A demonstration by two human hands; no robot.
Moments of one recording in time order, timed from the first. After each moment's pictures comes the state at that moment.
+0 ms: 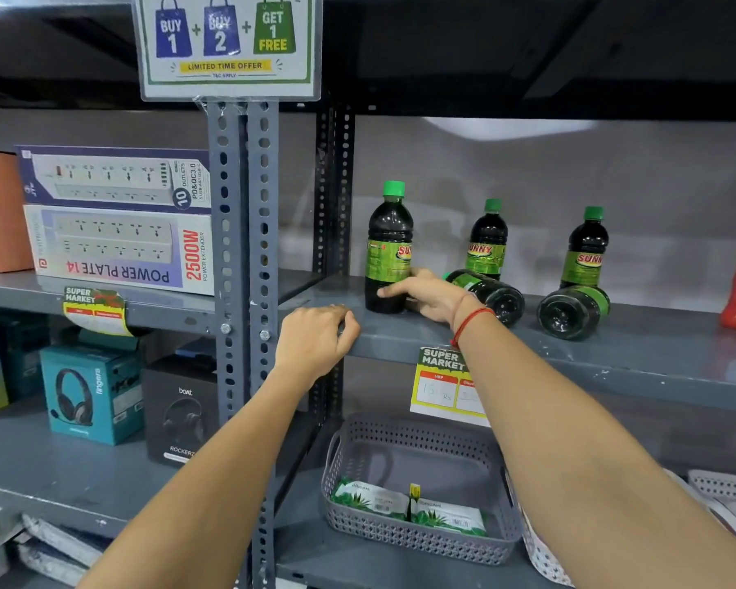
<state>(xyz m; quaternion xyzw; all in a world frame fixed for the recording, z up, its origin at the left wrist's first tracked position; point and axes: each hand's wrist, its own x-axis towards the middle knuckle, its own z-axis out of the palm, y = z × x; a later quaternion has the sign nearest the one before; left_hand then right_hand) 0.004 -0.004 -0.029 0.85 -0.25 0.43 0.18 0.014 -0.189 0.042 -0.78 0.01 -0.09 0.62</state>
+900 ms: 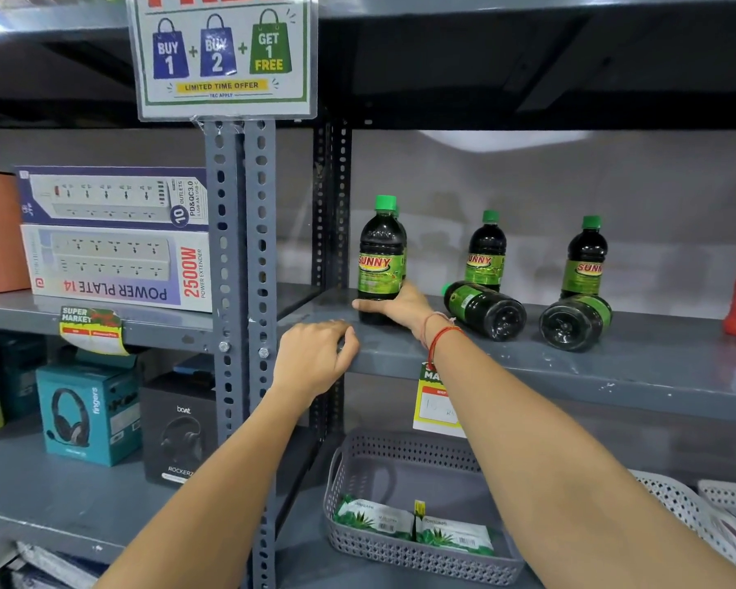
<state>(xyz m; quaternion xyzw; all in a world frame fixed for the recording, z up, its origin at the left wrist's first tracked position) 0.007 -0.002 -0.028 0.85 -0.27 0.43 0.17 0.036 -0.170 0.028 -0.86 0.05 -0.20 0.48</state>
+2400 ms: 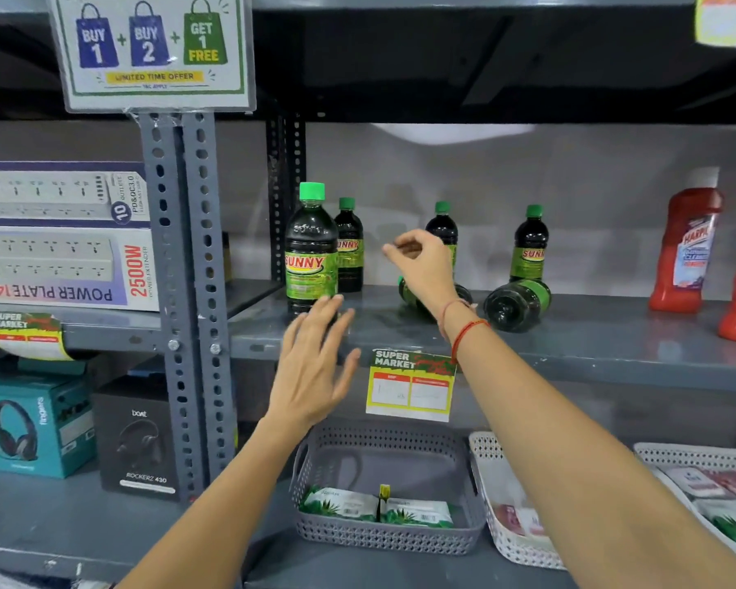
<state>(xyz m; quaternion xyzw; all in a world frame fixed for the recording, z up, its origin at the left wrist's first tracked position) -0.039 -0.037 -0.053 0.77 -0.36 0.49 0.20 -0.038 -0.221 0.060 -0.78 -0.02 -0.46 0.42</state>
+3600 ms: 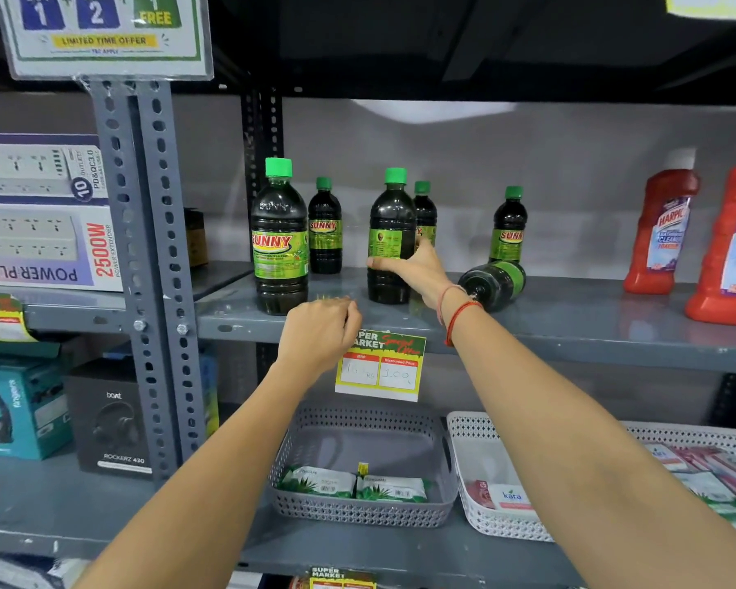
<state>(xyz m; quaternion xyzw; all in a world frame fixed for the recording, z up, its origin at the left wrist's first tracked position) -0.038 -0.094 -0.025 0.86 -0.30 0.37 0.17 -0.032 -0.268 0.039 -0.79 0.06 -0.30 0.54</state>
